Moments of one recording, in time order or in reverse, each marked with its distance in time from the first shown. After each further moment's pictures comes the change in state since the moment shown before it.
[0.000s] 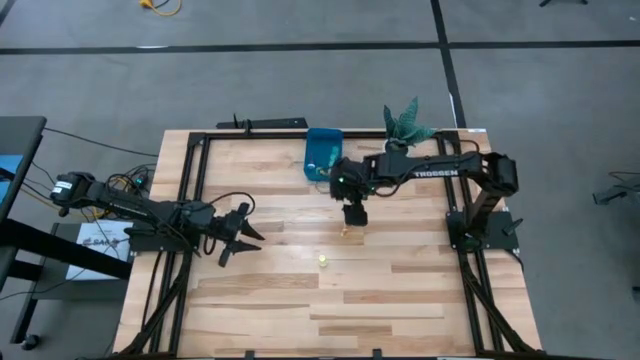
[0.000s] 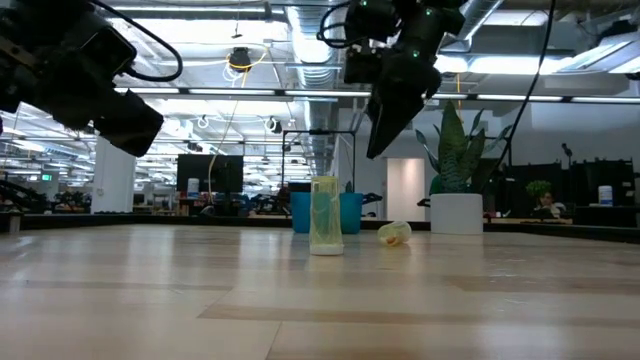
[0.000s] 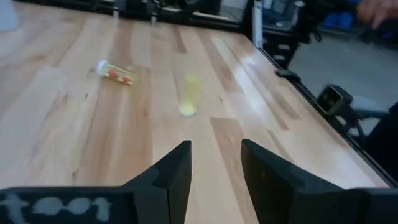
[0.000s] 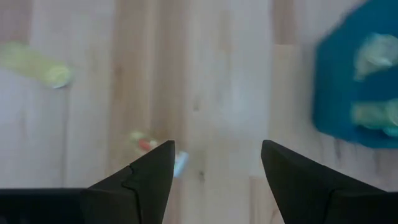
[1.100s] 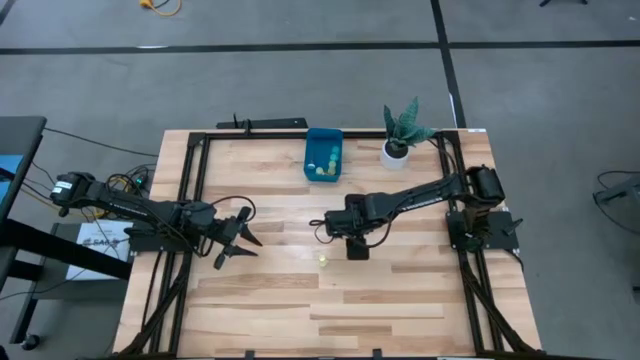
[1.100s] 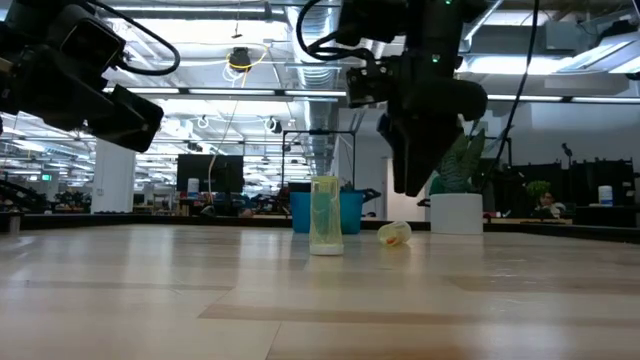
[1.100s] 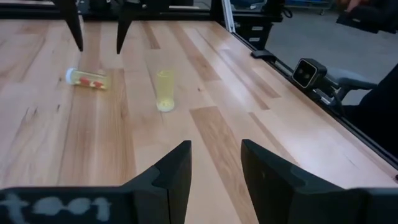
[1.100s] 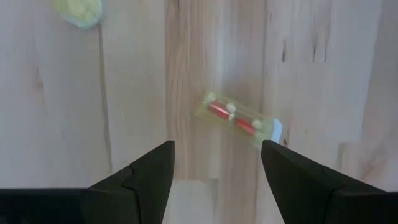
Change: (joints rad) left arm 0.000 0.000 0.000 -0.023 0.108 0.138; right arm 0.259 0.138 0.001 -0.098 0.163 0.262
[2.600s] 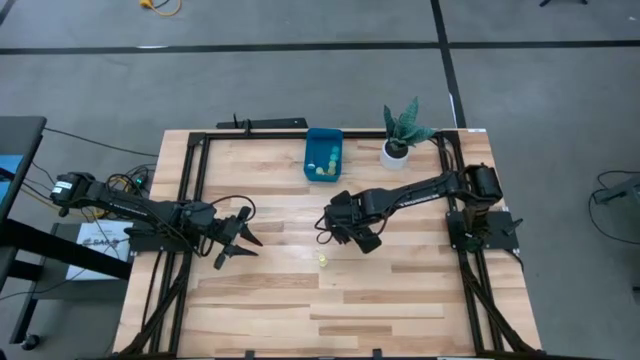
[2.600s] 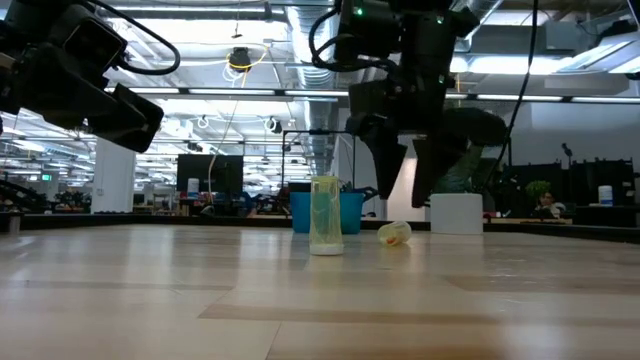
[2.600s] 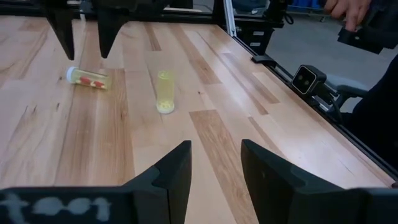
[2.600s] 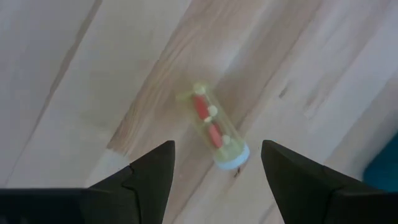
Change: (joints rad) left arm 0.000 0.000 0.000 0.011 -0.004 -0.035; right arm -0.043 0.010 -0.026 0.043 0.013 -0.614
